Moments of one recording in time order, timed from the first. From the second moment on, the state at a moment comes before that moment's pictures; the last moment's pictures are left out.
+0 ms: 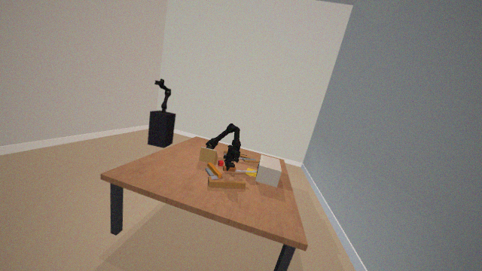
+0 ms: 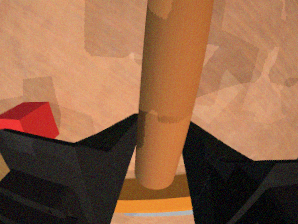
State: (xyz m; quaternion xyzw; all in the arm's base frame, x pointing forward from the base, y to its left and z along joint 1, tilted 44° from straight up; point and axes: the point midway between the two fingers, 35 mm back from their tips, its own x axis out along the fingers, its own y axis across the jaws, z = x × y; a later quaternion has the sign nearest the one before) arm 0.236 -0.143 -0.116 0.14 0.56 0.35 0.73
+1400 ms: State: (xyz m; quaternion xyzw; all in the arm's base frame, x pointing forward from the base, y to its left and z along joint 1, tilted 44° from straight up) arm 0.234 -0.168 -0.139 0.09 0.53 0.40 0.74
